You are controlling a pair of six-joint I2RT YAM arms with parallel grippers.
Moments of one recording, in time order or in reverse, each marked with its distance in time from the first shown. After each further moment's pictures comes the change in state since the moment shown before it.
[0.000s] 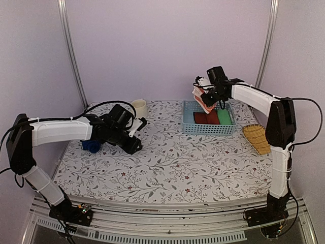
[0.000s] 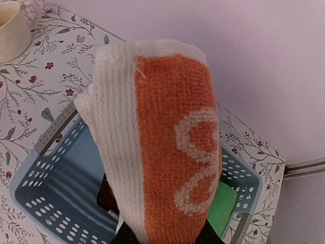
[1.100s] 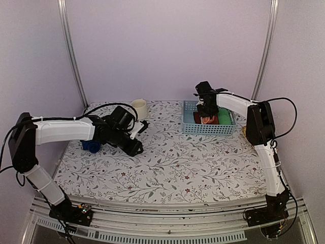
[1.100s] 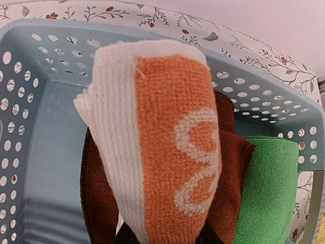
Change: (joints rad) left arm 0.002 0.030 0.000 -0.007 0.053 -0.003; right arm -0.001 0.351 0.269 -0.173 0.216 0.480
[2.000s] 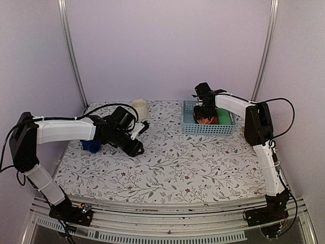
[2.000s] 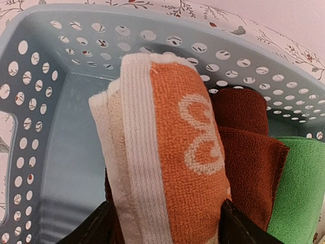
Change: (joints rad) left arm 0.000 0.011 0.004 0.000 0.023 0.000; right arm 0.000 0.034 0.028 0.001 -0.092 0.028
